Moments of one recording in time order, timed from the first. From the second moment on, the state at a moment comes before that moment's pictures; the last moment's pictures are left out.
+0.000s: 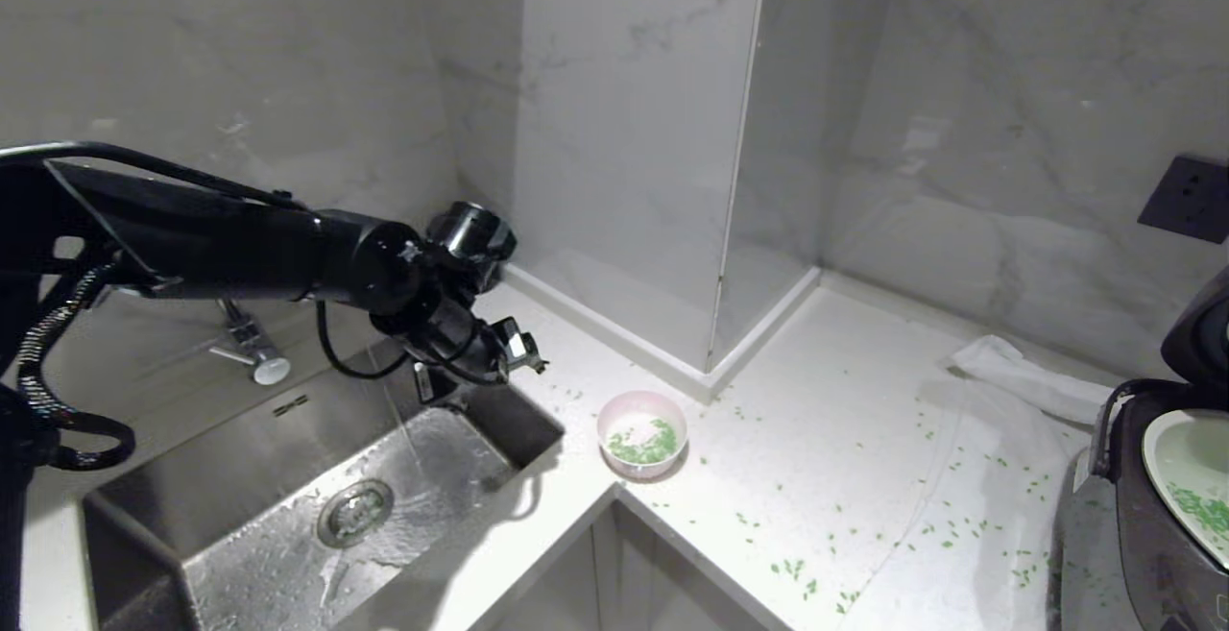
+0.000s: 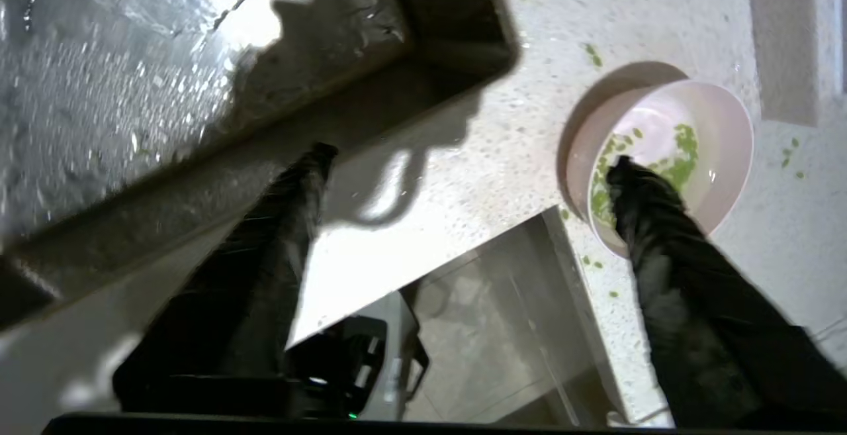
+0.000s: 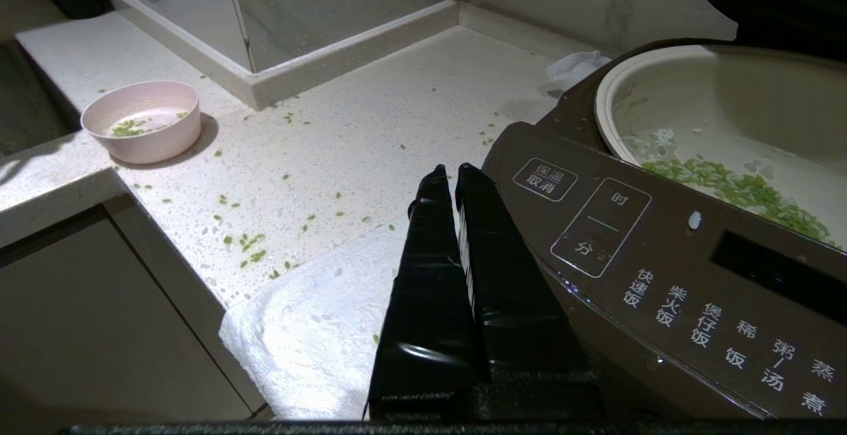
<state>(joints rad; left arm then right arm) -0.41 2.07 -1.56 0.49 0.05 -0.76 0.01 0.00 0.00 0.01 0.01 -0.03</state>
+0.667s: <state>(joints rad) -0.07 1.84 -1.21 0.26 0.05 -0.55 0.01 0.00 0.00 0.01 0.01 -0.03</state>
